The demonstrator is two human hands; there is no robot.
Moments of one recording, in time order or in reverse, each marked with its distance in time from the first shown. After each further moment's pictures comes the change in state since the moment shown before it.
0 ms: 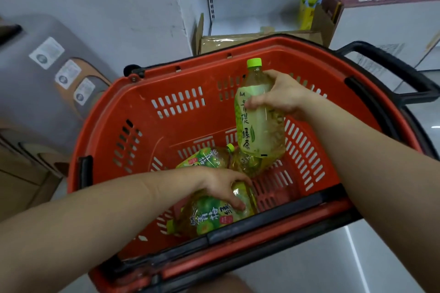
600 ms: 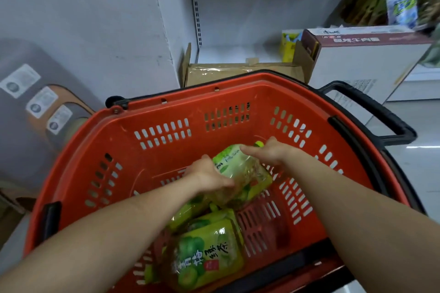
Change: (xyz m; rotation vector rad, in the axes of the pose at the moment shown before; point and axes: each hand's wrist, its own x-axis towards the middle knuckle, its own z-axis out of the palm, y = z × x) left_hand 0.035 -0.006 -0.059 -0.350 0.623 -0.359; right_hand 0.016 0.042 0.008 -0.232 -0.063 0.445
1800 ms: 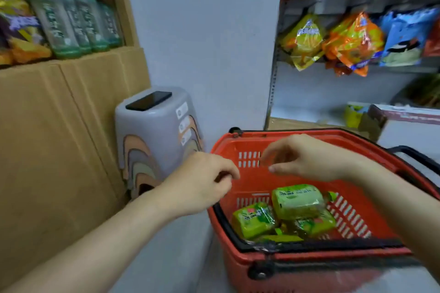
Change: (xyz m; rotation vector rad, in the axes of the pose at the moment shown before) left_hand -0.289 -0.119 -0.161 0.166 0.557 0.589; right_hand -0.244 -0.117 0.056 -0.649 0.047 -1.035
